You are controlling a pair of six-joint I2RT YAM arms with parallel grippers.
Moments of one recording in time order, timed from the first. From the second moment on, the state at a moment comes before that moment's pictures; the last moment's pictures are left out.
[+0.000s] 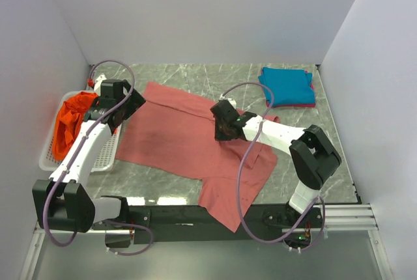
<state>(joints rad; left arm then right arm) -0.09 1.25 1.04 -0.48 -0.21 -0.78 0.72 1.71 1.12 -0.40 0.17 0.65</state>
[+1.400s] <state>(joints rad) -0.11 1.97 1.46 -0.25 -0.01 -0.70 0.36 1.62 1.02 -0.42 0.17 0.55</state>
